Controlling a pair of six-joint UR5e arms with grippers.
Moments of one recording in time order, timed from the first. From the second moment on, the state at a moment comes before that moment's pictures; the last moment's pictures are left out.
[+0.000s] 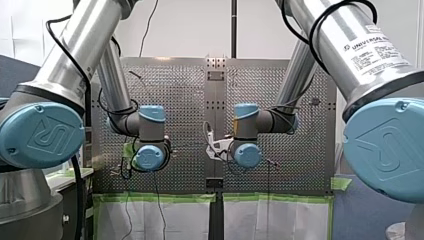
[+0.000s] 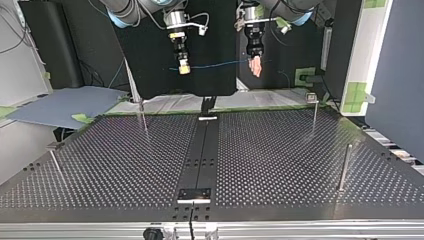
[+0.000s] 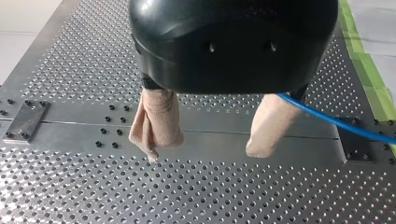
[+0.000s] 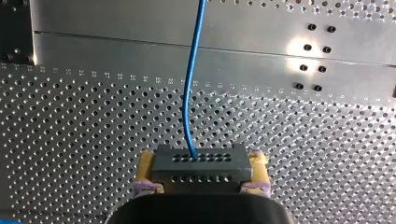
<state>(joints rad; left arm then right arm) -0.55 -1.99 -2.39 -1.89 -2.15 -1.63 2.37 -1.00 2.02 -1.04 1.83 1.47</state>
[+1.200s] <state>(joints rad) -0.55 -2.01 -2.39 -1.91 -2.15 -1.63 2.40 -1.04 2.04 -0.99 1.84 1.50</state>
